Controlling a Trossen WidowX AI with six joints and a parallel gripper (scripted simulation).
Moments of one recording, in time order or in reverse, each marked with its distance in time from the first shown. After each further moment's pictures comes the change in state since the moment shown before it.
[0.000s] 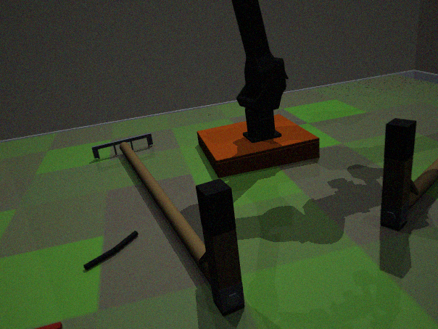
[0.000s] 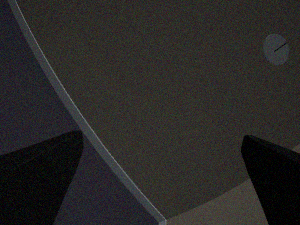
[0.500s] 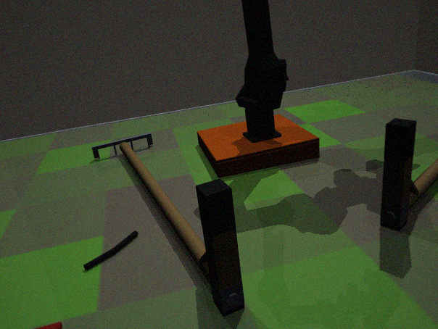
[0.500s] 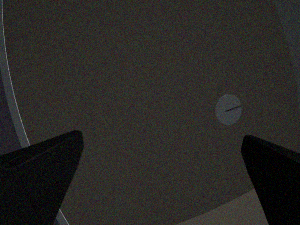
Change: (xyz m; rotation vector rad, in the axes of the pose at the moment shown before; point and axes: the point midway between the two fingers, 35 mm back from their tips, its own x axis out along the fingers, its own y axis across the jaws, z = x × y) arm 0.030 -0.021 0.059 -0.341 -0.166 -0.196
